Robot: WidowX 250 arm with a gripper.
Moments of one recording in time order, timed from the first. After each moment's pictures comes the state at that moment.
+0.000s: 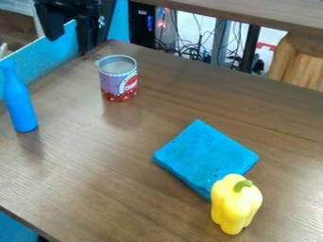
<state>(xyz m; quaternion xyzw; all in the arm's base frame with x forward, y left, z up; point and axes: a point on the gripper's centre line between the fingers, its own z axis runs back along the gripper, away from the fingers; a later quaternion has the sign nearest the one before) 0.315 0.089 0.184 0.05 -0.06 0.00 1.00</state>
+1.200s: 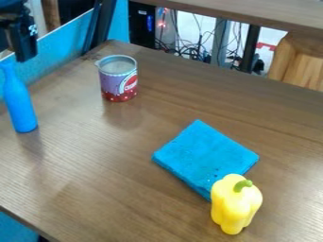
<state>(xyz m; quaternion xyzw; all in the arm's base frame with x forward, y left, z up) 0.271 0.161 0.167 0.00 -0.03 0.00 1.00</state>
